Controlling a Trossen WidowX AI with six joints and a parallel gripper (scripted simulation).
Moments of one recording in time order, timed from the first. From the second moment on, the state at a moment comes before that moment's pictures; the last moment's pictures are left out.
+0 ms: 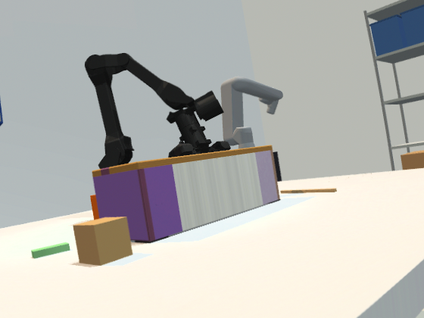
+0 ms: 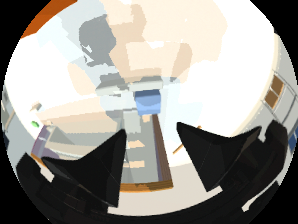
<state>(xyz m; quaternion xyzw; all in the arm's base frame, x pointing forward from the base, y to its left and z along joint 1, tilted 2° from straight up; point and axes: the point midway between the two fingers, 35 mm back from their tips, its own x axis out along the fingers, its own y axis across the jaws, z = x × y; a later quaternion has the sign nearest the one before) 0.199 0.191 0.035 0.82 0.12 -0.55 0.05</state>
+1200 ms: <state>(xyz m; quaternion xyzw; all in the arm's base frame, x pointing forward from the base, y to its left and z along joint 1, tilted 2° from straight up) 0.204 0.196 -0.013 0.83 0.12 -0.54 0.05</state>
